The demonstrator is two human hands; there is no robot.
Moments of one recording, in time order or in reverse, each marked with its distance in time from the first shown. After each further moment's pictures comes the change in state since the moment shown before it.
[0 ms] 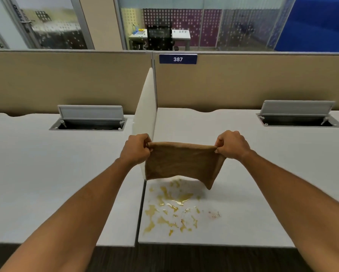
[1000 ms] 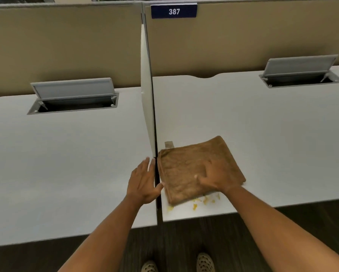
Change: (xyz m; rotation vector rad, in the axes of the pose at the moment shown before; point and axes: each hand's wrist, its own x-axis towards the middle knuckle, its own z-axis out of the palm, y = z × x) left_hand -0.097 -0.146 0.093 0.397 -0.390 0.082; right_hand -0.102 -0.056 0.178 -0.040 -0.282 0.054
